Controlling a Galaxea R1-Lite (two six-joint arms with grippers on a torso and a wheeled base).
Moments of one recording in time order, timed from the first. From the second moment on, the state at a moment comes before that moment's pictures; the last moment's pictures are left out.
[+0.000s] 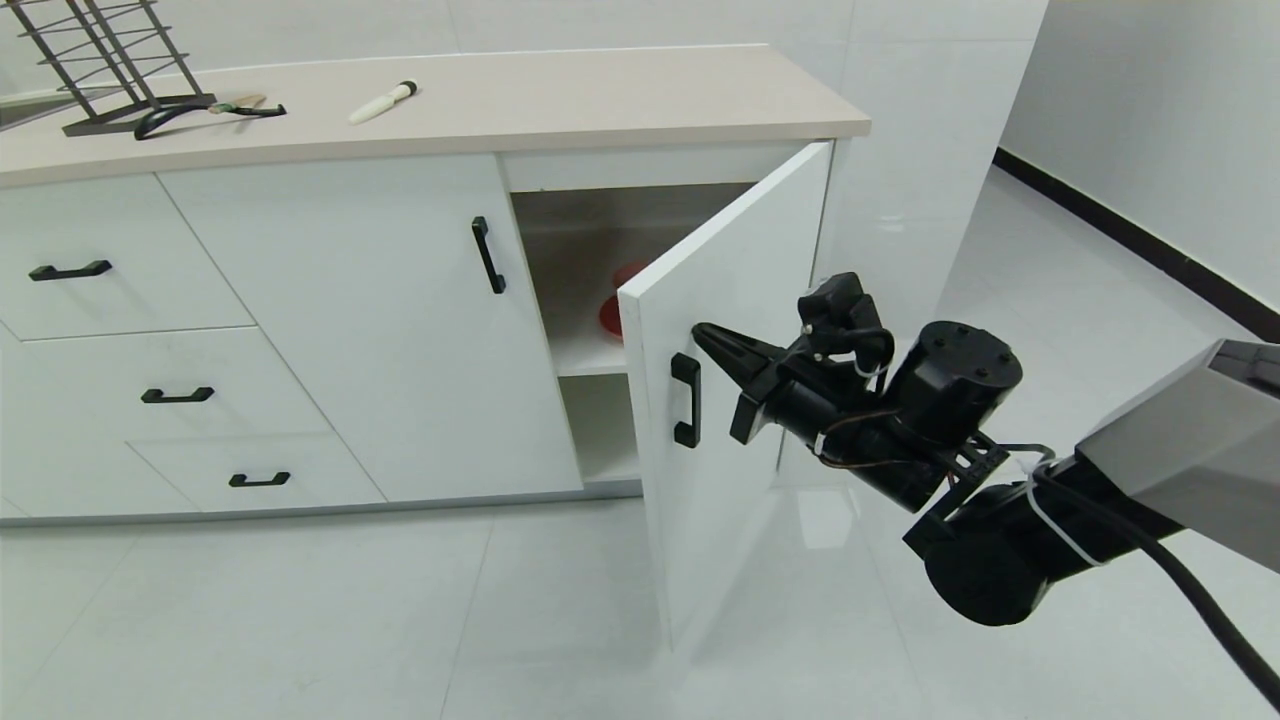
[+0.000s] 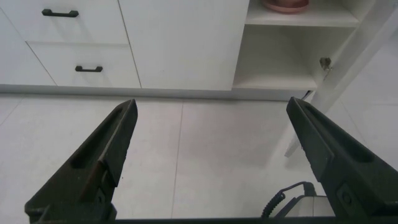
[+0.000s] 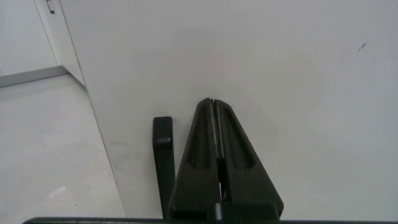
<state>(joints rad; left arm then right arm) 0.01 0.00 0.00 0.00 0.06 -0.05 0.64 2.13 -1.01 -1.45 0.26 -0.10</state>
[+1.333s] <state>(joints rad) 0.01 0.00 0.00 0.00 0.06 -0.05 0.67 2.21 -1.17 -1.45 0.26 -0.11</state>
